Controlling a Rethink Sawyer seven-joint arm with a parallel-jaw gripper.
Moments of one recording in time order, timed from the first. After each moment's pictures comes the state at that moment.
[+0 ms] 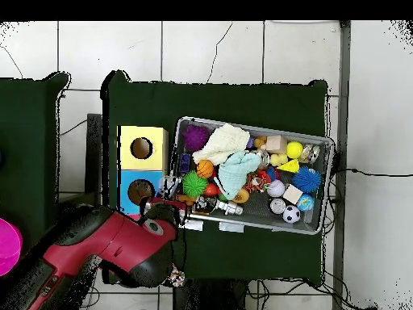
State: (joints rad) arm 0.80 0.06 -1.19 1.38 -1.31 -0.82 4.34
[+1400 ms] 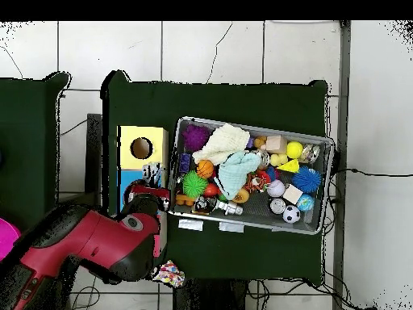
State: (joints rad) arm 0.84 0.03 -1.16 1.32 -1.30 -0.65 4.34
